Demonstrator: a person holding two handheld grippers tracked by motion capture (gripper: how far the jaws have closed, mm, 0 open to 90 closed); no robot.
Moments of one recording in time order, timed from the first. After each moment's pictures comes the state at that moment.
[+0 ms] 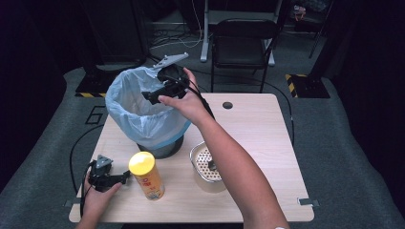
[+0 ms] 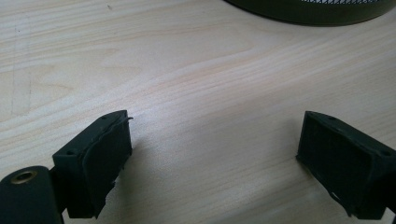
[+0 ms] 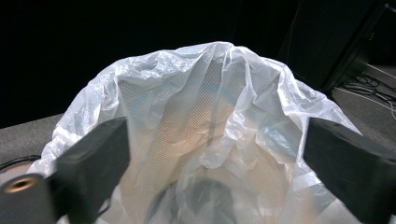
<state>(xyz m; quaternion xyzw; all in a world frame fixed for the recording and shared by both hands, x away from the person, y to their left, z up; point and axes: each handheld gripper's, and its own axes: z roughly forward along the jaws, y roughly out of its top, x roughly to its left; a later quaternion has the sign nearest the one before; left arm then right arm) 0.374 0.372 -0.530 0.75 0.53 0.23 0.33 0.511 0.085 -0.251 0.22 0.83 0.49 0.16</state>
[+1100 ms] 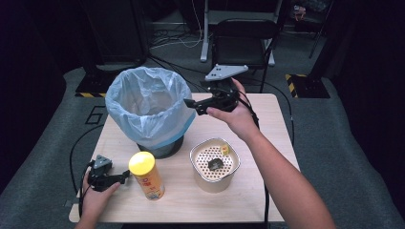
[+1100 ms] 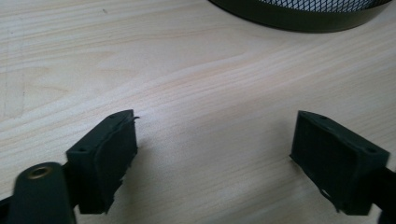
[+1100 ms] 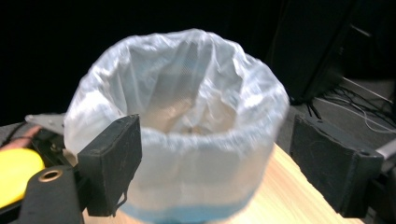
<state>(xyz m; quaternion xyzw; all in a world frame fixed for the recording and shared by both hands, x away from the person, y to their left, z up) 0.372 0.375 -0.529 0.74 0.53 0.22 0.35 0.461 -0.039 -0.243 0.21 0.81 0.52 0.19</state>
